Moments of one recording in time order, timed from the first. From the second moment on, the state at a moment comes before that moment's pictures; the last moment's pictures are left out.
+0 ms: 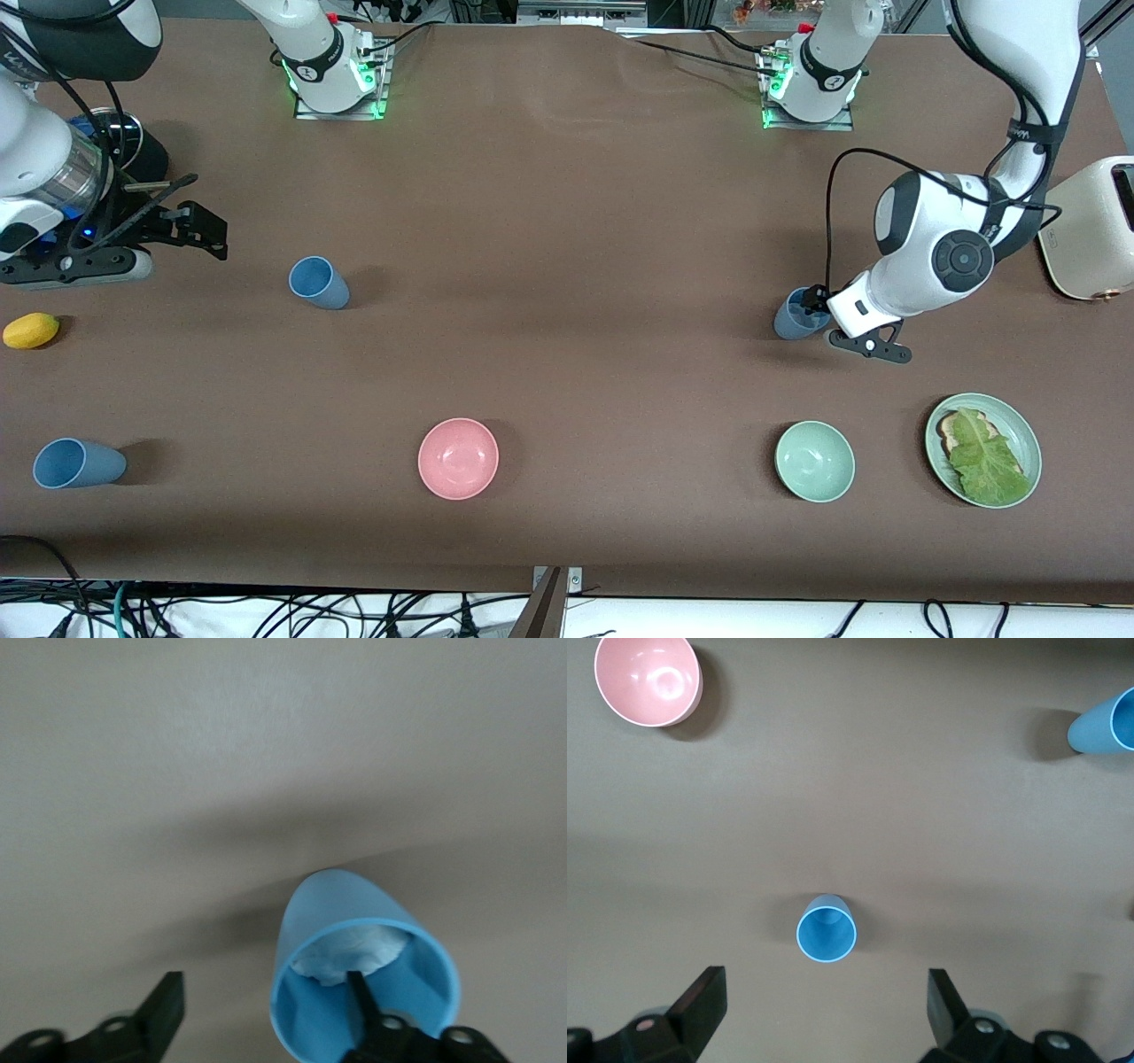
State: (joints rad) left arm -0.02 0.35 -0.08 -2.06 0.01 2.25 0.15; right arm 0.05 0.10 0.08 -1.59 -0.04 1.68 0.00
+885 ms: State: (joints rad) left arm -0.02 0.36 -0.25 -1.96 0.01 2.16 0.01; right arm 0.04 0.12 0.07 -1.59 -0.05 1.70 0.01
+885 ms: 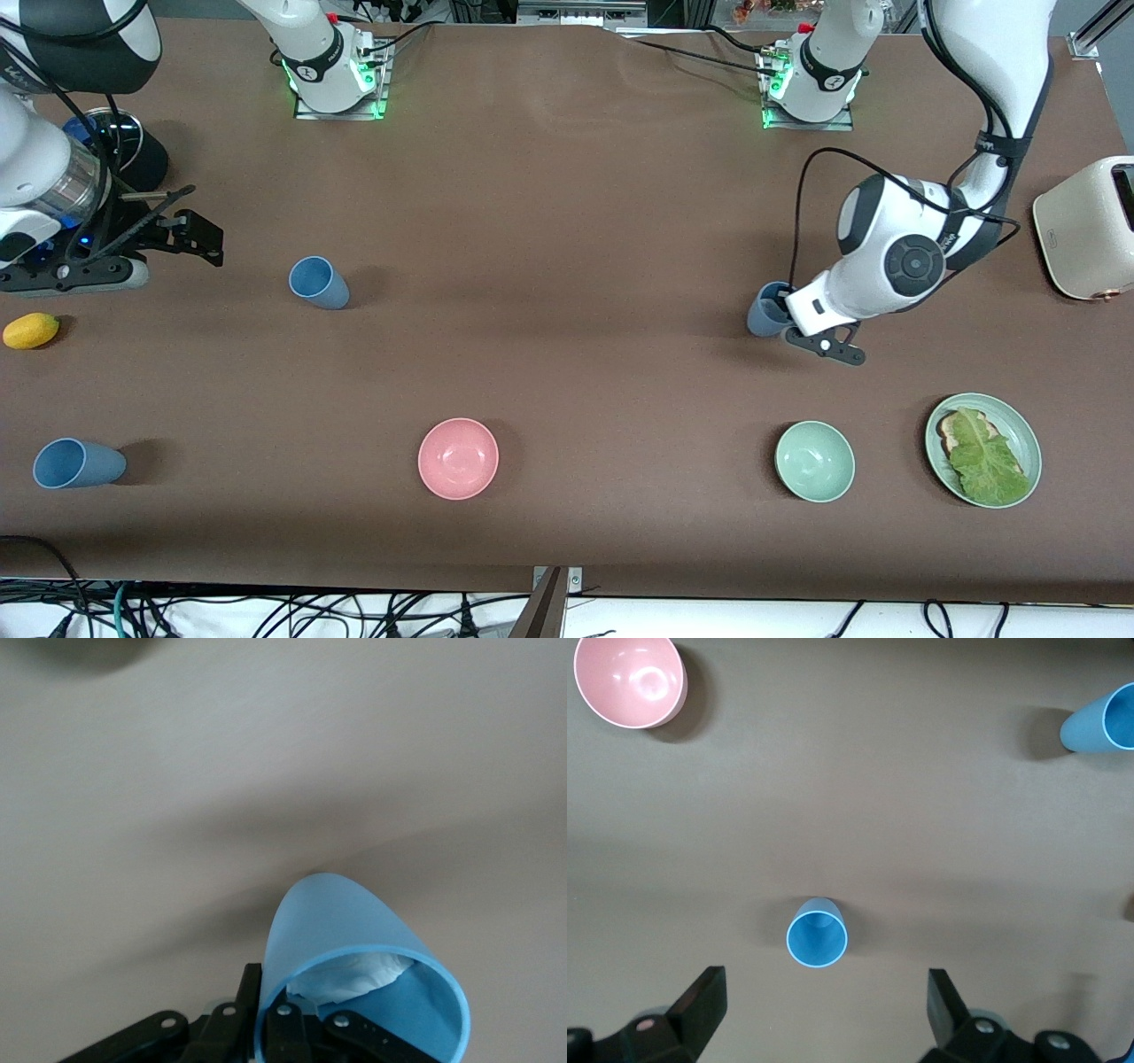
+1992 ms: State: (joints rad) left arm -0.32 0.62 -0.34 -1.66 0.01 2.13 -0.54; right arm 0.07 0.19 0.11 -1.79 -0.05 1.79 0.00
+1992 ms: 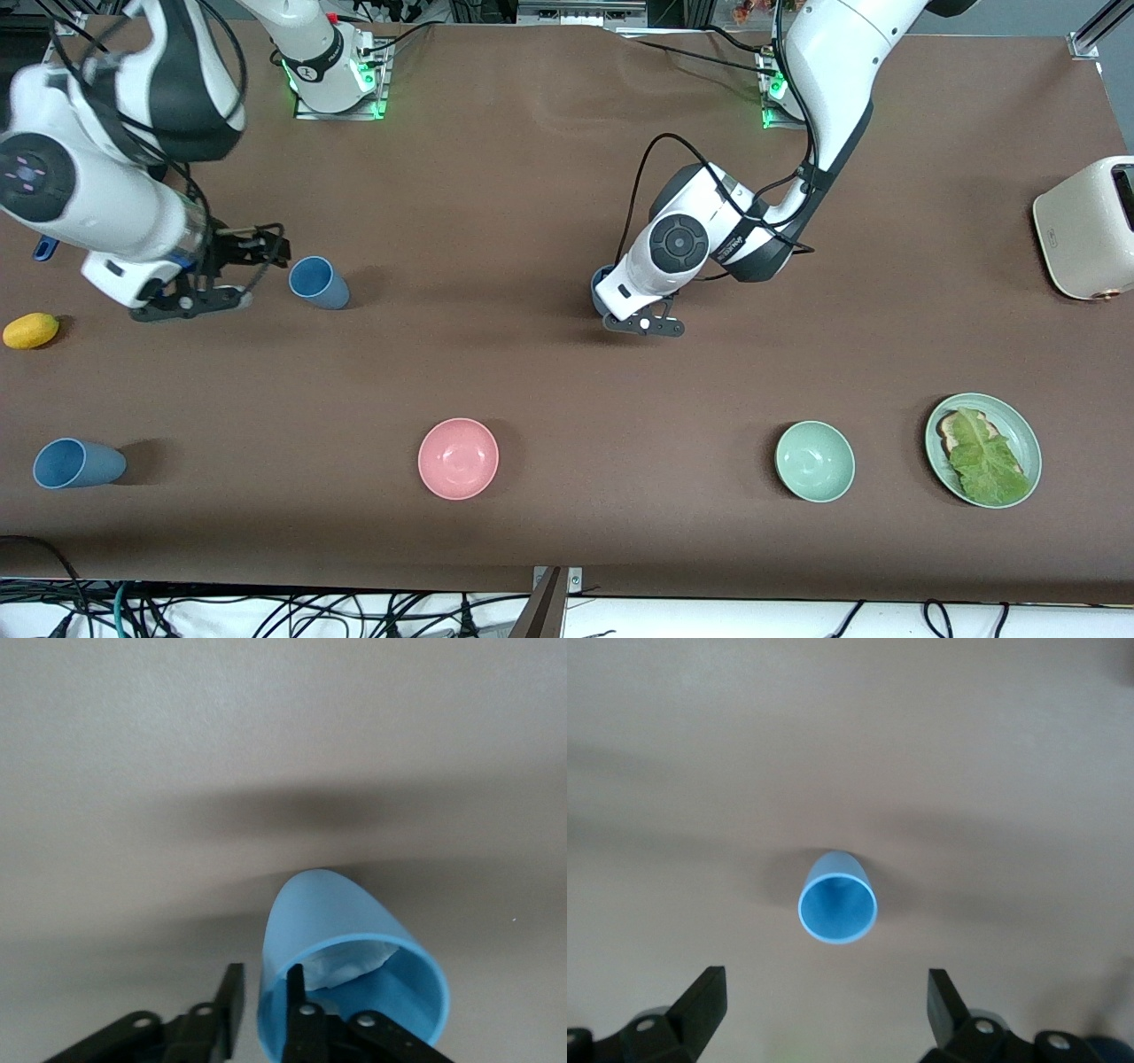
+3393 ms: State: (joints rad) left arm 0.08 0.12 -0.21 -1.54 0.03 1.60 0.02; right arm 0.06 0.19 -0.03 -2.27 -0.05 2.31 -0.17
